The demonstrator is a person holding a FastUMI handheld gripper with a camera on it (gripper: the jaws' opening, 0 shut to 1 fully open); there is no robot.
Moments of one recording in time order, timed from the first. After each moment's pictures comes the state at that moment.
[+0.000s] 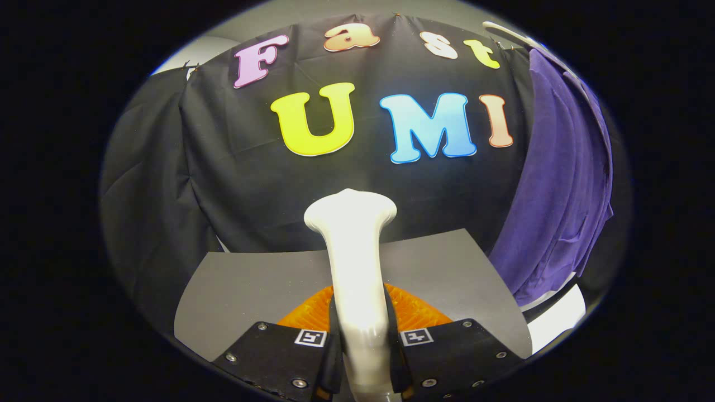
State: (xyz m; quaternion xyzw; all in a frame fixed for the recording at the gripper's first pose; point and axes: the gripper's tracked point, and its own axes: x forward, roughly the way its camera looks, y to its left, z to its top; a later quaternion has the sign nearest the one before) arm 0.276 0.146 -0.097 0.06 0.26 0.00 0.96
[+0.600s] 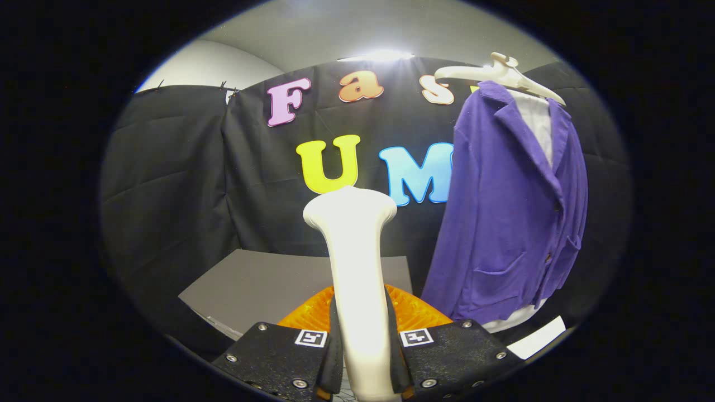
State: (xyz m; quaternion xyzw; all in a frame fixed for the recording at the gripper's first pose) arm 0.144 0.012 -0.015 0.02 0.16 0.06 0.99
